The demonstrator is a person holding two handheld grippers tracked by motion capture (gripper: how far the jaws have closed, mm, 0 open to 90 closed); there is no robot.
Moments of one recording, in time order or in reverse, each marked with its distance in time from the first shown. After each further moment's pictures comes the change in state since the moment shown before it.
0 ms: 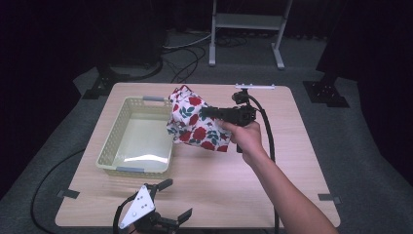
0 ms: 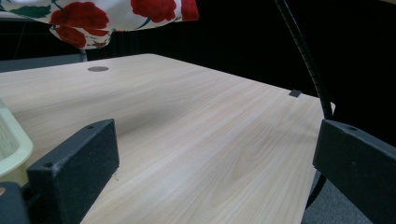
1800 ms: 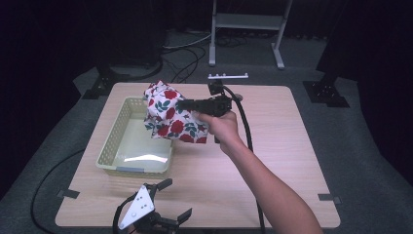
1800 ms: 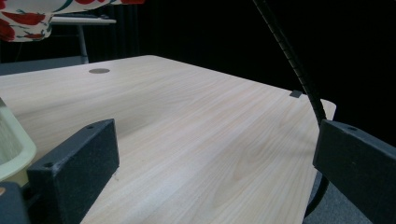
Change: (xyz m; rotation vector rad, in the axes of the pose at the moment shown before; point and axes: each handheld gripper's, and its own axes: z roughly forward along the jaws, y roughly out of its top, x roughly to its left) left arm 0.000 0.001 -0.001 -0.002 0.004 0.008; right arm 0.024 0.023 0.054 0.034 0.062 -0.049
